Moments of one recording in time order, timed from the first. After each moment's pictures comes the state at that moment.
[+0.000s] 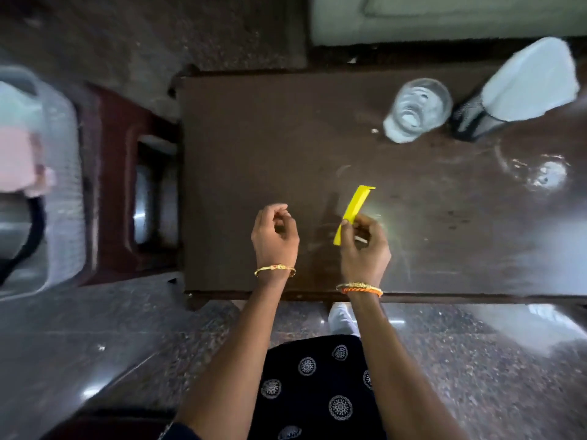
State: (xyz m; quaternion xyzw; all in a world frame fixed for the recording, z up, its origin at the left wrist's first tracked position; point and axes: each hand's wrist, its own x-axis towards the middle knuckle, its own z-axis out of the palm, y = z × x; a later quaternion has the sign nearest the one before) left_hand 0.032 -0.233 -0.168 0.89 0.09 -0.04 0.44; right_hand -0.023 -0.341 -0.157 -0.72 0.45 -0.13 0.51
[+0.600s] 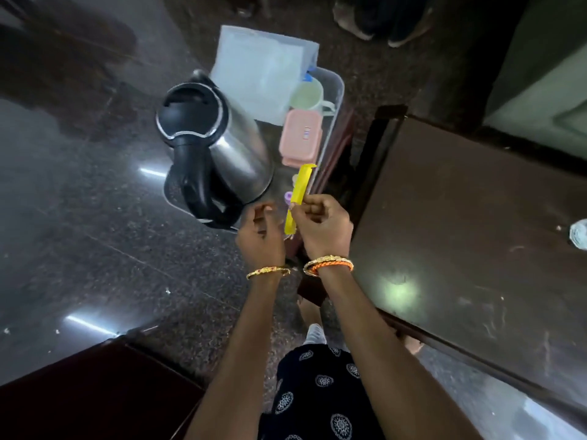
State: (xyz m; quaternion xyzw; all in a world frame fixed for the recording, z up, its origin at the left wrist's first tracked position) left_hand 0.065 0.085 -0.064 0.73 0.38 0.14 0.56; right_hand 0.086 0.010 -0.053 -0.75 0.21 0.08 0.62
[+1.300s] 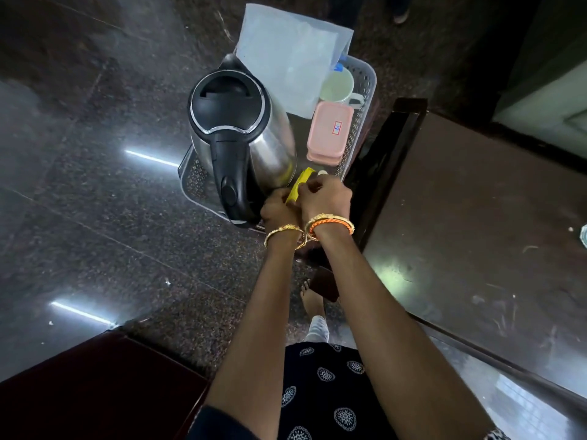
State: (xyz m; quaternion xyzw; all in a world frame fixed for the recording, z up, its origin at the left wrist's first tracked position) left_hand 0.111 0.121 -0.084 0.76 0.42 -0.10 0.50; right_hand 0.132 0.062 -0.053 -0.86 0.21 0.18 0.43
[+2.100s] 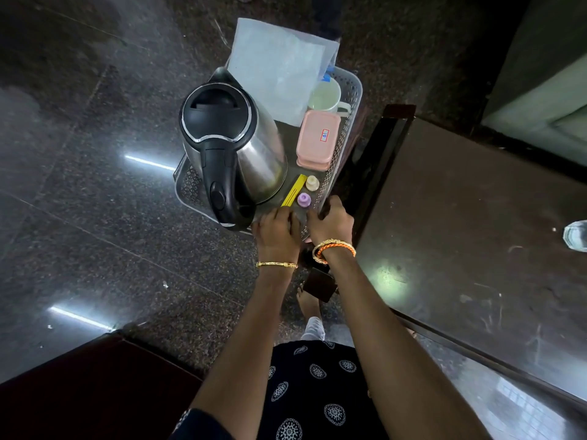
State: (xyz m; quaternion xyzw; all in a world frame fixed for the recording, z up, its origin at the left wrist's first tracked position) left_hand 0.071 0.113 -0.089 0.94 0.19 -0.05 0.27; right_hand 0.103 0.028 -0.082 -0.85 0.21 0.16 0.46
